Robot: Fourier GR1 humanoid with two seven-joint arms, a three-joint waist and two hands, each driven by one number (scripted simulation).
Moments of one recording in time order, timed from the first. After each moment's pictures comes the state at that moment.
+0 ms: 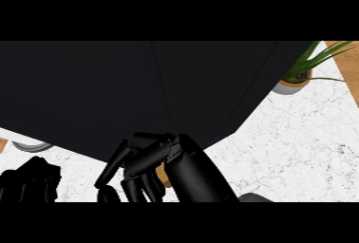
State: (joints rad) left arm 0.29 0.54 -0.22 -1.81 0.70 0.03 -0.51; right arm -0.62 -0.04 0.69 -1.97 0.06 -0.40 0.65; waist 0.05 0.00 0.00
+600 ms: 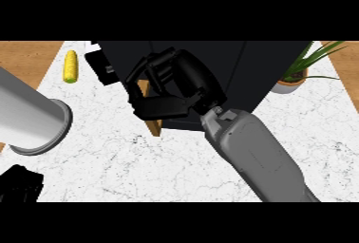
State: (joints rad) left arm 0.36 0.56 -0.13 -1.78 0.73 -0.09 -0.53; right arm -0.83 -0.01 0.37 -1.41 -0.27 -0.15 0.37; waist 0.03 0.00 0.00
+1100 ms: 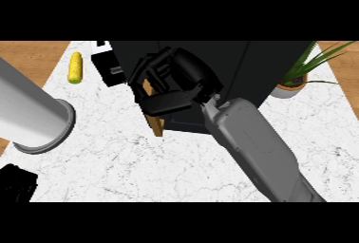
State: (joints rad) left arm 0.36 0.59 -0.10 -1.79 0.74 -0.12 -0.51; right arm -0.87 -0.01 0.33 -1.26 -0.34 0.07 0.21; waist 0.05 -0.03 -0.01
